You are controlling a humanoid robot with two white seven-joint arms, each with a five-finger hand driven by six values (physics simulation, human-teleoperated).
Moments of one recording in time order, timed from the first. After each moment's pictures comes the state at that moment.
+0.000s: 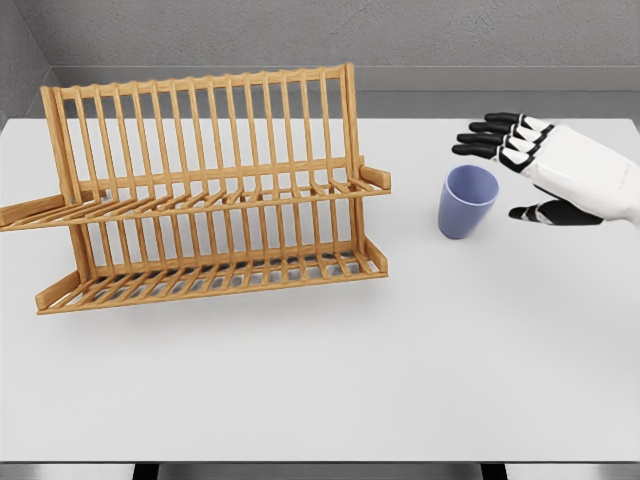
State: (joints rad) left arm 0.06 0.00 -0.22 -0.18 0.12 -0.01 -0.22; right arm -0.37 -1.07 0.45 -1.74 0.27 -0.61 0.02
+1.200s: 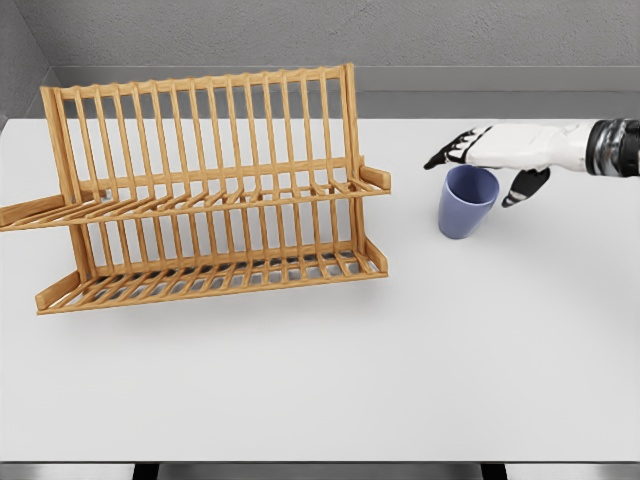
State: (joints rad) left arm 0.06 0.00 -0.22 -0.18 0.12 -0.01 -0.22; right arm -0.95 -0.80 0.89 -1.23 0.26 -0.58 0.61
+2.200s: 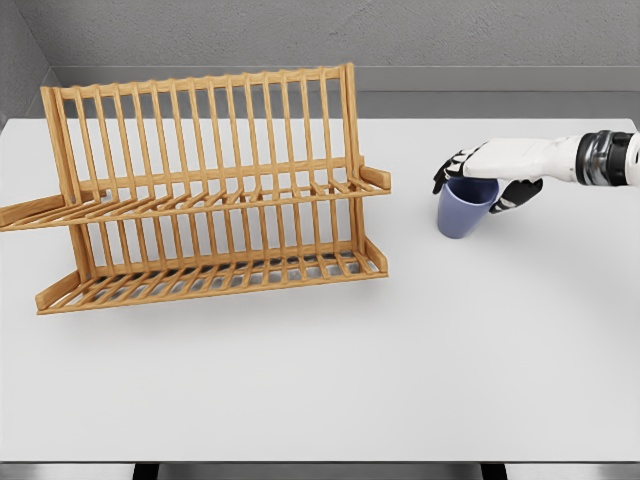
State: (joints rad) left arm 0.06 0.00 -0.22 -0.18 0.12 -0.01 -0.22; right arm -0.95 -0.77 0.93 -1.17 0.26 -0.58 0.61
